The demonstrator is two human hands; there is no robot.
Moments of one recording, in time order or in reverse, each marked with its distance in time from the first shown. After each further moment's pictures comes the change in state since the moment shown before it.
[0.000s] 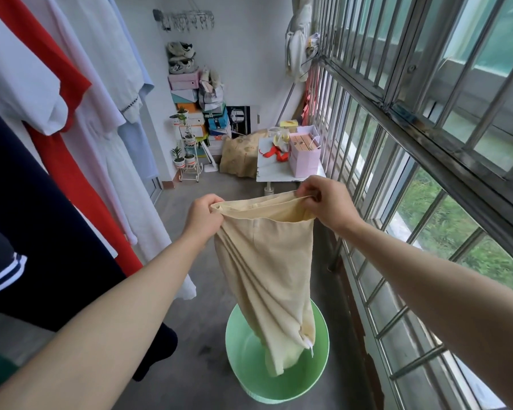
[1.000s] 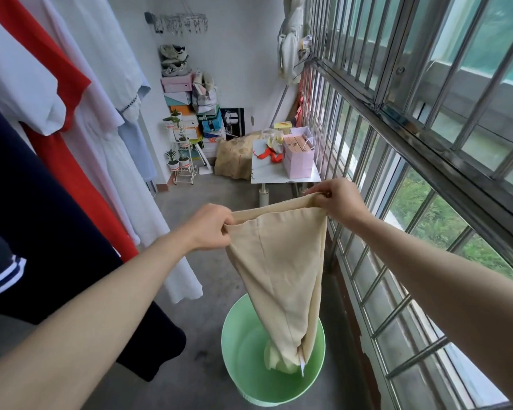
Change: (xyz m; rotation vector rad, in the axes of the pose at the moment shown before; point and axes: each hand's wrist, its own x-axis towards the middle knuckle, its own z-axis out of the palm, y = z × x) left_hand -0.001 0.016 -0.005 0.769 -0.468 0.572; right_hand 0.004 0.014 -0.028 -0.049 -0.036 0.177
